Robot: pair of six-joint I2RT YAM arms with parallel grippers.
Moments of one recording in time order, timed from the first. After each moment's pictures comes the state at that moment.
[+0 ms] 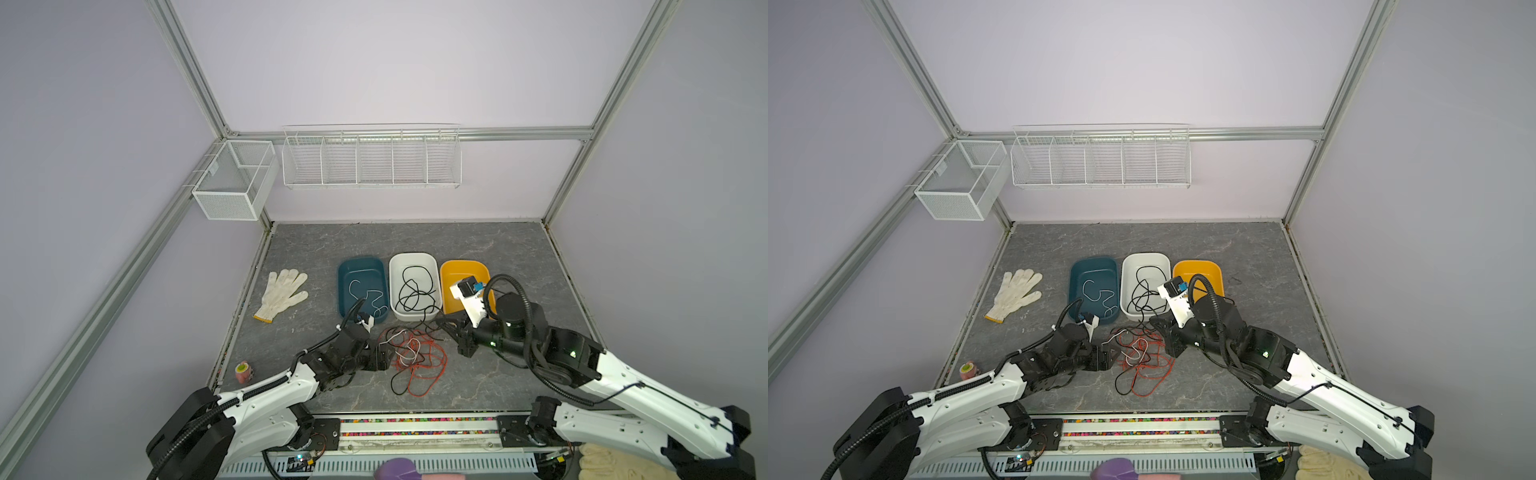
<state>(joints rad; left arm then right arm) -0.82 1.07 0.34 -0.06 0.07 -0.68 1.01 0.86 0.94 -0.49 -0.04 0.36</state>
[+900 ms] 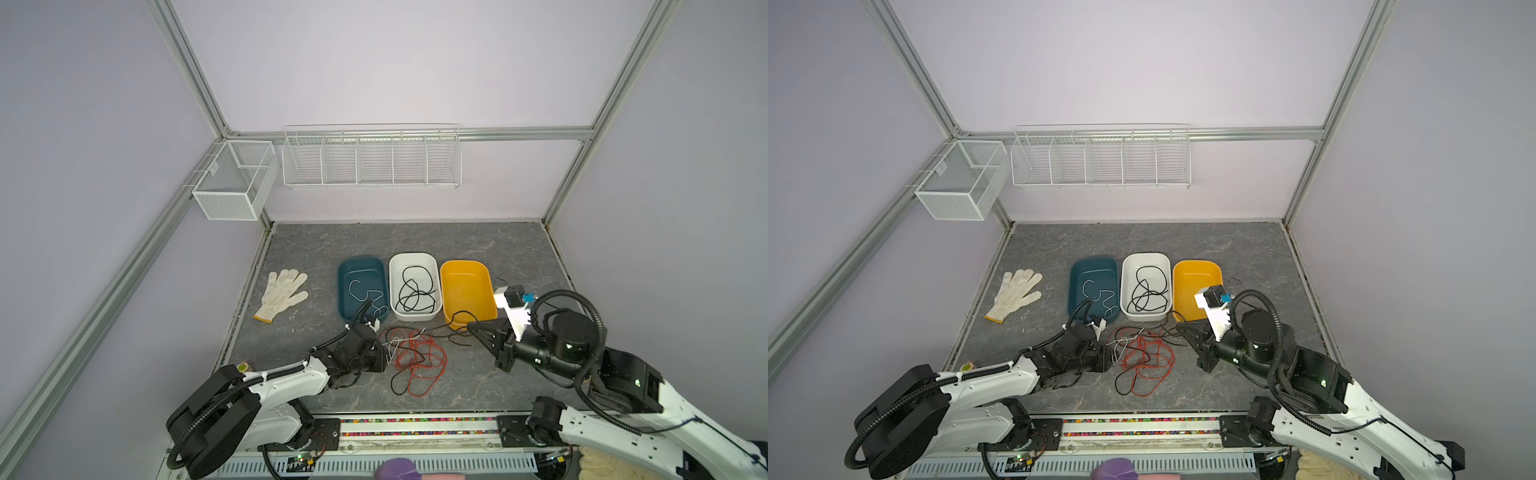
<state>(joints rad) -0.84 1.22 0.34 0.04 0.11 -0.70 1.02 0.61 0.95 -0.65 0.01 0.37</state>
